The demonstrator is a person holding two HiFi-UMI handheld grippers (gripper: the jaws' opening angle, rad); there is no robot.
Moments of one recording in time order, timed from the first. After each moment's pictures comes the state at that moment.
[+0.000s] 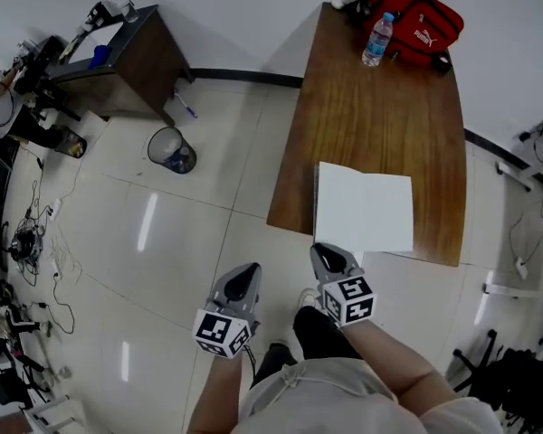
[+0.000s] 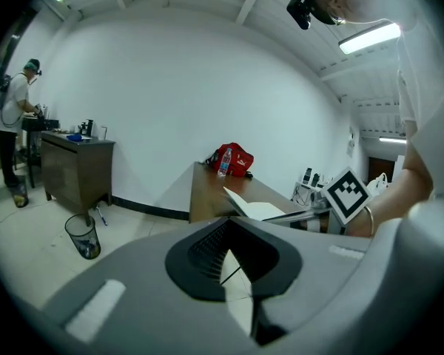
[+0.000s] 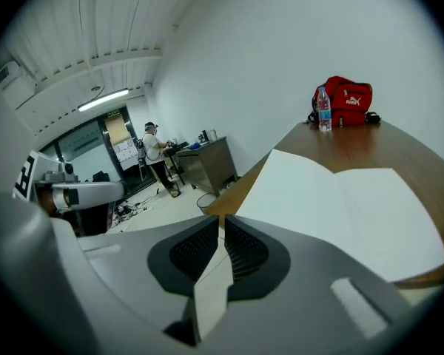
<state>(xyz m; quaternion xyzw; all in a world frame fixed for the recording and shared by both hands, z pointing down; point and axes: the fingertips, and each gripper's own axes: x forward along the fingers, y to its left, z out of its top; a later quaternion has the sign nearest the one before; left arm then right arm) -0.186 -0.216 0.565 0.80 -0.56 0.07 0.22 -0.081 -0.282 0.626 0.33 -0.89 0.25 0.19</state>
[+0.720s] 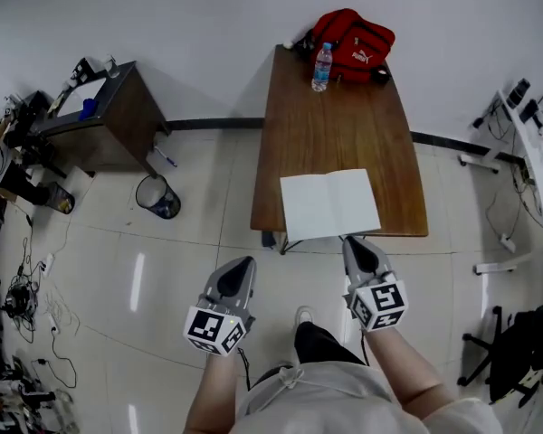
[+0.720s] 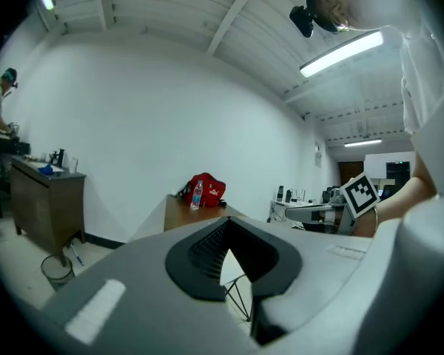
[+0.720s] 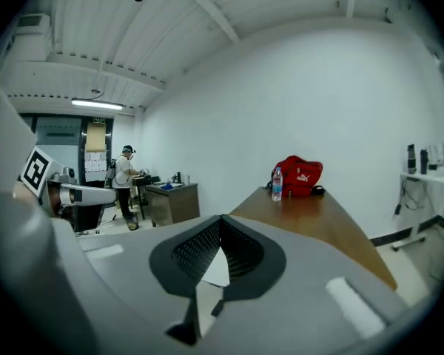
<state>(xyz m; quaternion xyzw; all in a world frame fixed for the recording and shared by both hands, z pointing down) -0.171 -0.177 0.471 0.86 -0.49 0.01 0.11 0.024 -0.229 0.489 0.49 -0.86 0.10 0.07</state>
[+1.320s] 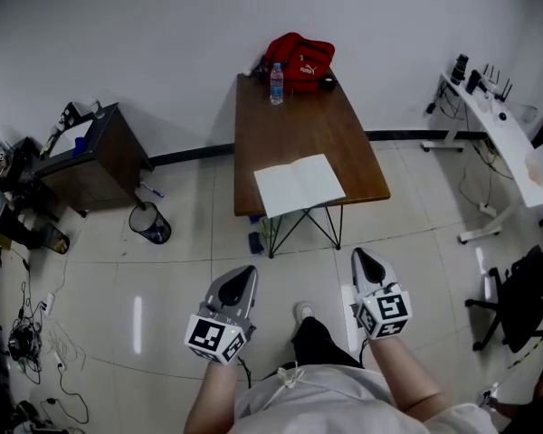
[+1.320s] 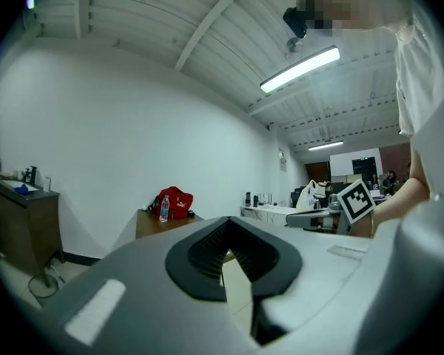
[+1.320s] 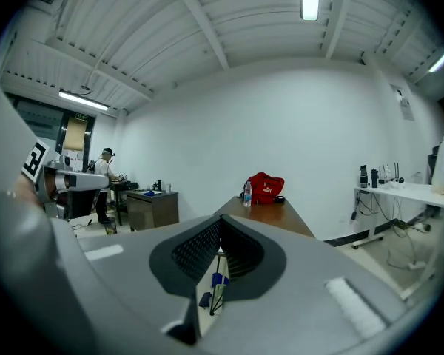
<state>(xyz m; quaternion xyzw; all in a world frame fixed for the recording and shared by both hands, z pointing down) -0.128 -0.020 0.410 0.91 -0.40 0.00 0.05 0.092 -0.036 0.448 0.59 -0.80 0.07 0.04</state>
